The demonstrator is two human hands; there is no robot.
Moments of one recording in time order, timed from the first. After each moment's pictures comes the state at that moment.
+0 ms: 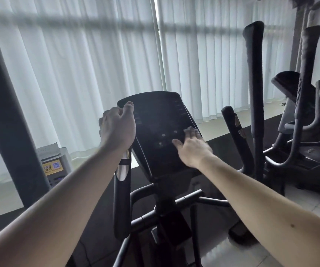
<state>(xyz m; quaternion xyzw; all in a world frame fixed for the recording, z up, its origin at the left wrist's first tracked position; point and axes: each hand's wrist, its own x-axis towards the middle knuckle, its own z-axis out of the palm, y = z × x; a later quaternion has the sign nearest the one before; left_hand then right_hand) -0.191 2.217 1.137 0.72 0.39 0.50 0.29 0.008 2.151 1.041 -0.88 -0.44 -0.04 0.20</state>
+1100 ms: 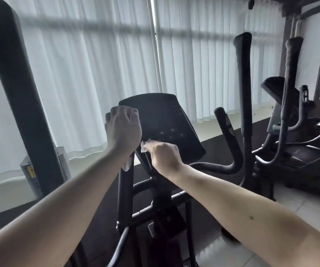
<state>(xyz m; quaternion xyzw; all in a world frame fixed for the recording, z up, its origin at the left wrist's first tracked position) -0.201 2.206 1.122 0.77 0.31 0.53 0.15 -0.073 2.167 1.016 -0.66 -0.58 -0.30 0.36</state>
